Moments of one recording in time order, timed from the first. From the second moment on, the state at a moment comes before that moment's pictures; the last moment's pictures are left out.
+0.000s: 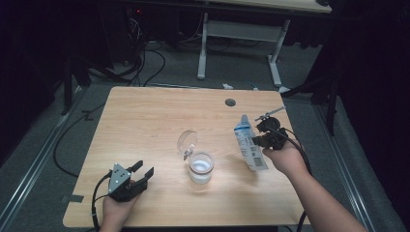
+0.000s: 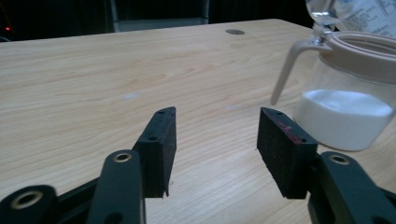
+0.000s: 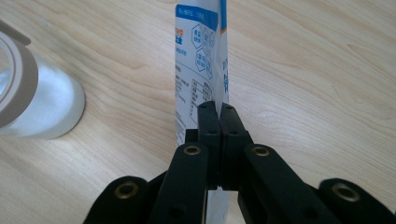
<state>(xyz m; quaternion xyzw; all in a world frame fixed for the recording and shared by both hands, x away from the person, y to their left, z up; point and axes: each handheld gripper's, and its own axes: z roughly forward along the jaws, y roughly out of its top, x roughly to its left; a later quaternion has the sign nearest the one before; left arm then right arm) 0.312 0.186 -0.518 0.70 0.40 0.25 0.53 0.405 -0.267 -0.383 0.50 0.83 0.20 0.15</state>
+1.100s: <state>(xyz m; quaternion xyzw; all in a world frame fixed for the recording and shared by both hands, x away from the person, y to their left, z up) 0.313 0.207 -0.521 0.70 0.42 0.26 0.51 0.375 -0.281 -0.403 0.51 0.77 0.32 0.21</state>
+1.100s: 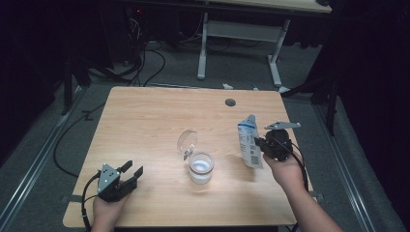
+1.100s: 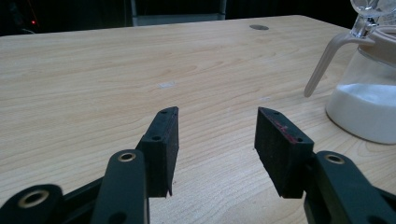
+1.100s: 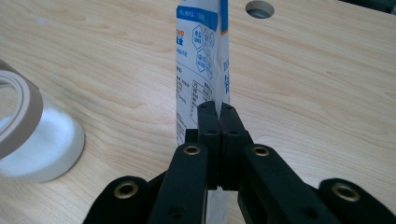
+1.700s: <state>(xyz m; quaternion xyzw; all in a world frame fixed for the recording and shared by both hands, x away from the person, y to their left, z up) 0.312 0.206 -0.524 0.72 0.40 0.24 0.51 0.356 -0.299 -0.422 0.51 0.73 0.39 0.24</state>
